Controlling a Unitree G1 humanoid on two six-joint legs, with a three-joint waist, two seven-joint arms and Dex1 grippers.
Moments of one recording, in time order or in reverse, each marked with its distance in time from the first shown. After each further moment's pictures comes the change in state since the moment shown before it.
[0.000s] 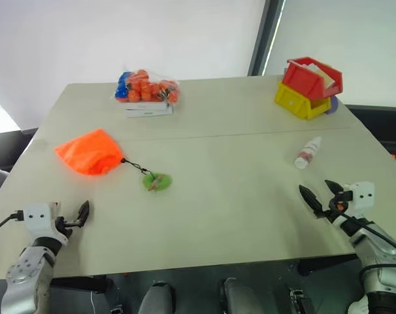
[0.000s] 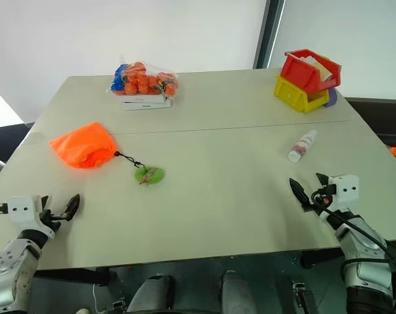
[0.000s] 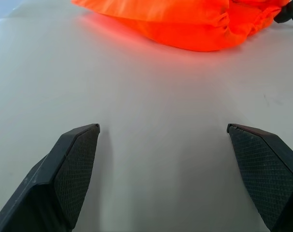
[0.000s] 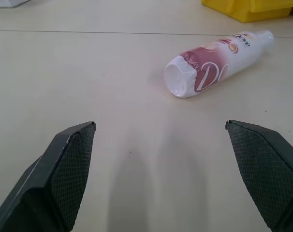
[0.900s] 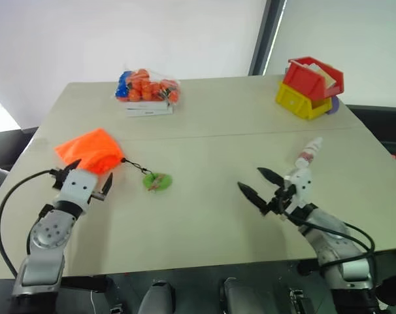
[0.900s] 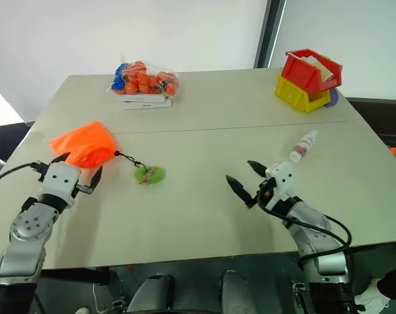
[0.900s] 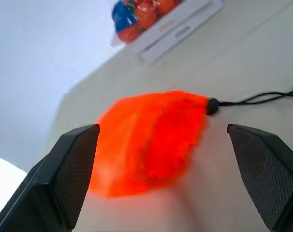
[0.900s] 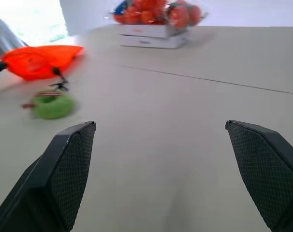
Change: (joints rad) left arm -0.208 0.136 -0.244 -0.087 0.451 -0.114 0.099; right arm -0.034 0.132 0.357 -0.379 0.016 0.141 0.017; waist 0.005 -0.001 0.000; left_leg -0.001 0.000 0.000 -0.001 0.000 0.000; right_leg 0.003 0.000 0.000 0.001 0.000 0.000
